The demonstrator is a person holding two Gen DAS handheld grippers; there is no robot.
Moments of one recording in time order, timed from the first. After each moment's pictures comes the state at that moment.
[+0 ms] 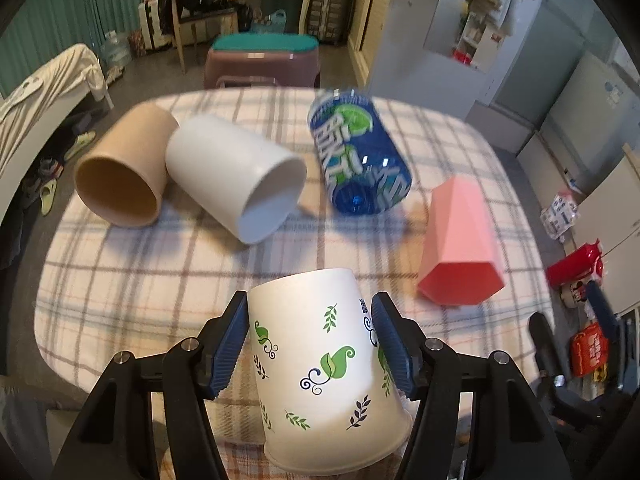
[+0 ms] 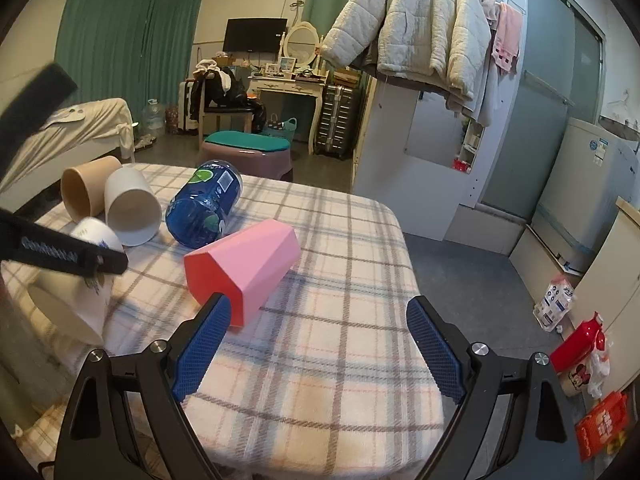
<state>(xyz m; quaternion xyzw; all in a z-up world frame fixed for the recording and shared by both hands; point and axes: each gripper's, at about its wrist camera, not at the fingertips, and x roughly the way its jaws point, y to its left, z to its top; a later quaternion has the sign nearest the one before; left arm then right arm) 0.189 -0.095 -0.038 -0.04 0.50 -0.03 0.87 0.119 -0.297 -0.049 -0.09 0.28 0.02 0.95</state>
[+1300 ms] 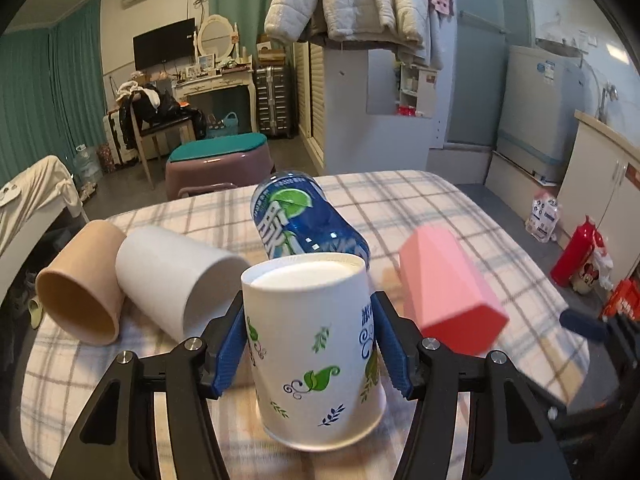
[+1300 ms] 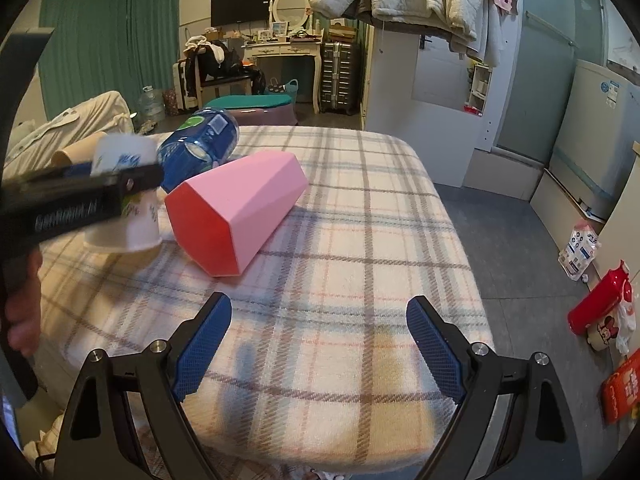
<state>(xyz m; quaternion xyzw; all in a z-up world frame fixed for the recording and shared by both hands) 0.197 -0.129 -0.057 0.05 0.33 -0.10 0.94 0.136 -0.306 -0.095 -0.03 0.35 0.03 0.93</state>
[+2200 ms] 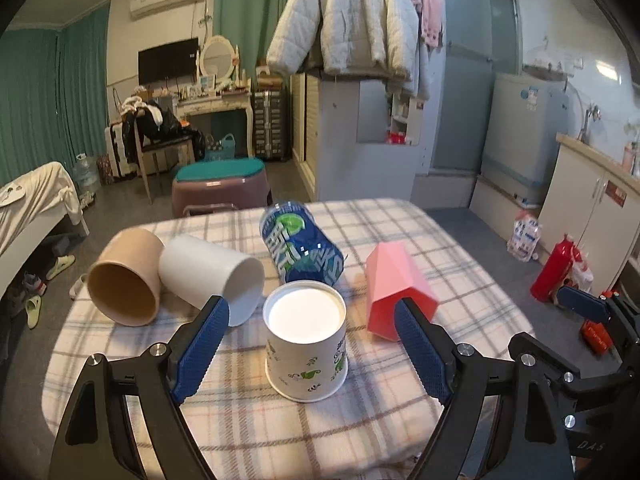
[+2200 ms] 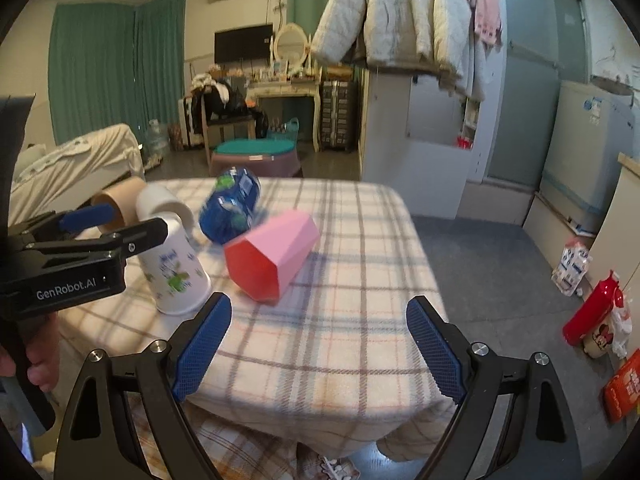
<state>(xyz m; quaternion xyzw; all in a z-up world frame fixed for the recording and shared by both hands) 0.125 -0.108 -0.008 0.02 0.28 -0.12 0.95 0.065 -0.297 -0.031 -0.02 0.28 0.03 0.96</state>
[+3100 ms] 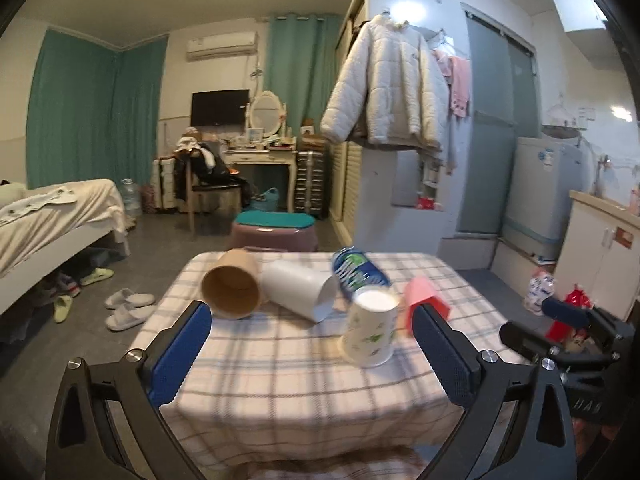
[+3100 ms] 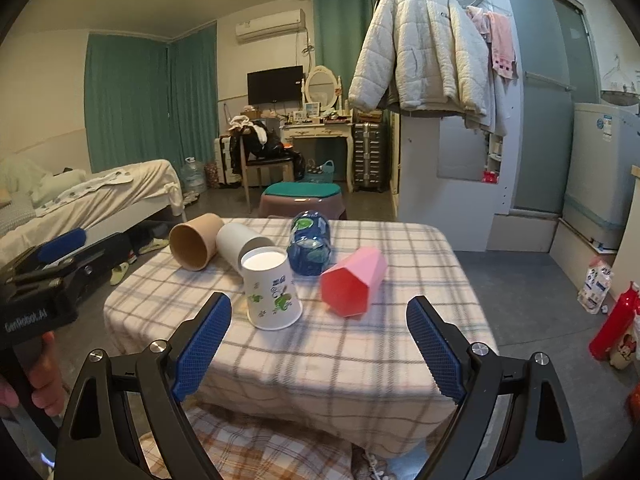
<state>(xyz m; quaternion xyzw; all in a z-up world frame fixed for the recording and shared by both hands) 0.019 -0.030 0.012 -0.02 0.18 -0.05 0.98 0.001 -0.240 -0.007 0.00 0.22 0.09 0.97</state>
